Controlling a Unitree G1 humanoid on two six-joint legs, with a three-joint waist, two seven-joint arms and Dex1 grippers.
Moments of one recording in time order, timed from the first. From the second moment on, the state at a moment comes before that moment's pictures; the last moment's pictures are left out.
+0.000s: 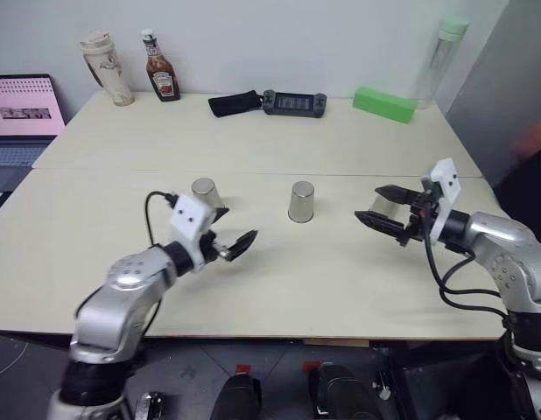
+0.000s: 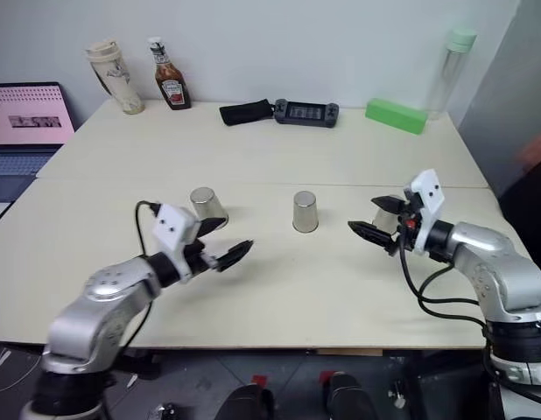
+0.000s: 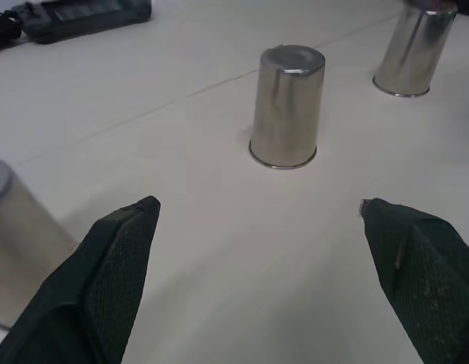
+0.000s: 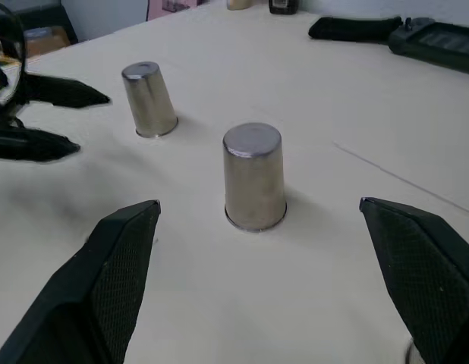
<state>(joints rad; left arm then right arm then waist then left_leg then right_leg) -0.31 0.45 -0.04 -0.29 -0.31 0.59 -0.45 -0.51 -0.64 -0.06 -0.19 0.57 0.68 0.77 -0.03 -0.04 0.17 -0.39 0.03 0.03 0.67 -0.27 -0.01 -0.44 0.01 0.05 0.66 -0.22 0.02</state>
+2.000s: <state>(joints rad) -0.80 0.08 -0.11 0.61 -0.08 0.18 -0.43 -0.49 -0.60 -0.02 -0.27 0.56 0.73 0.70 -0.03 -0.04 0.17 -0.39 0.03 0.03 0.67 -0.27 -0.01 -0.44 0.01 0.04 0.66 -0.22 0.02</state>
